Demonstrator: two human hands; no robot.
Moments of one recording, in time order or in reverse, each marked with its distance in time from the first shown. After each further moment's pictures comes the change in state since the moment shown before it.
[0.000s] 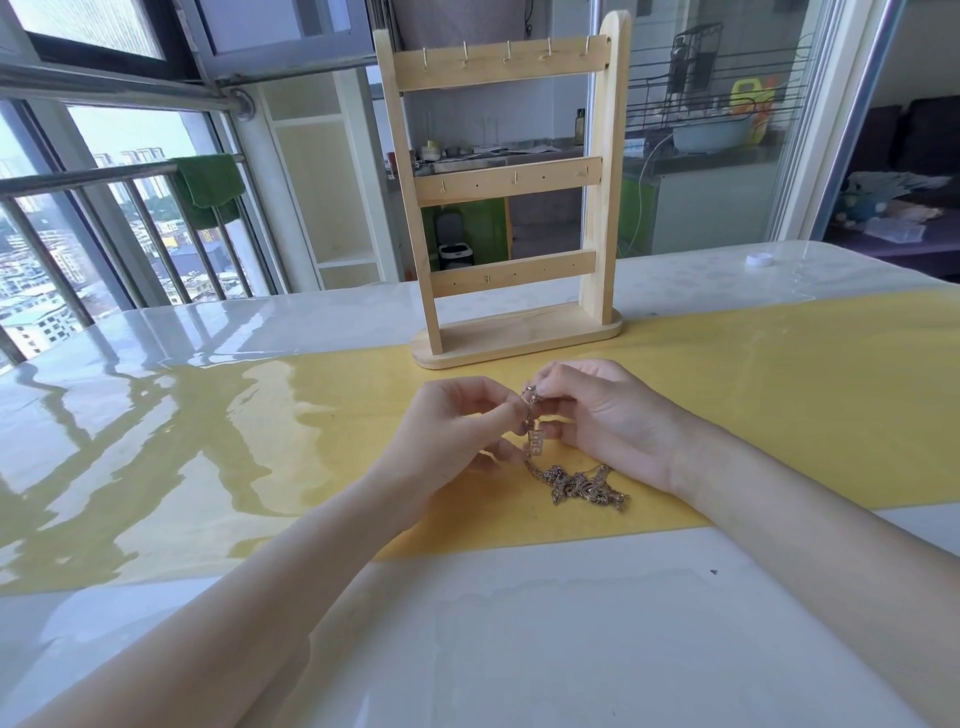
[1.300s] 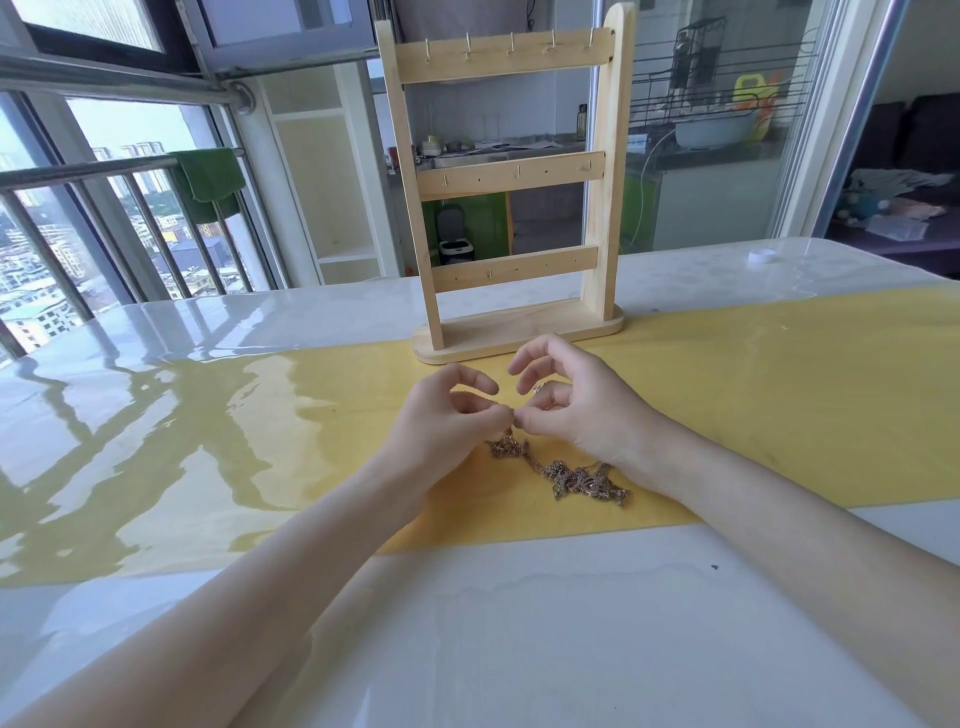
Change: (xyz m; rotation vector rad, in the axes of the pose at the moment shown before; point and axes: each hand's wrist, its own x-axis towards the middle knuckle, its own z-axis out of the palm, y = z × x) left_hand 0.010 -0.012 -0.005 0.087 0.136 -0.040; right_hand -0.004 0.002 0.010 -0.599 0.091 -0.175
